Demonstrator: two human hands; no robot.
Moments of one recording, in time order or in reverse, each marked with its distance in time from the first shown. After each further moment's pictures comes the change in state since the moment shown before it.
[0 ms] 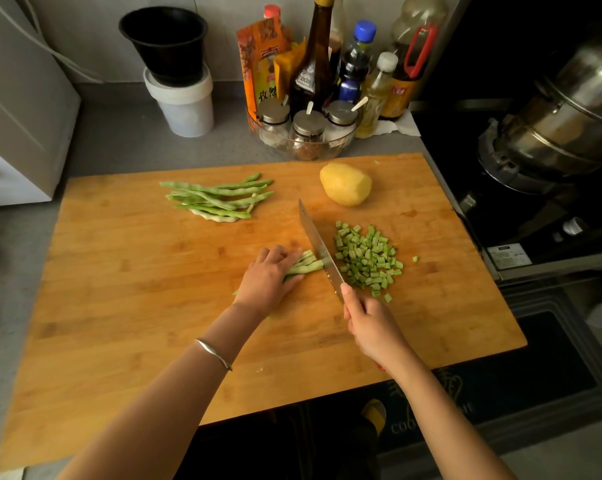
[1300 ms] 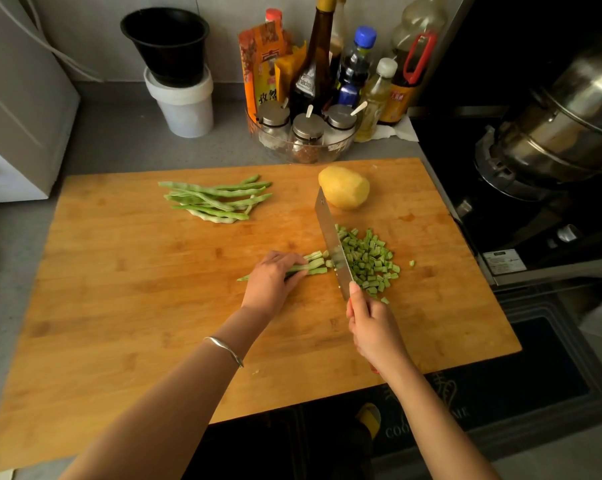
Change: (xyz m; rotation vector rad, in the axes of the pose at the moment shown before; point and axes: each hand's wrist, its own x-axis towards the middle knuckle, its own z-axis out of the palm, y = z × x) left_hand 0.001 0.011 0.012 -0.308 0.314 0.046; right_hand -0.003 0.002 0.000 0.099 0.117 -0.005
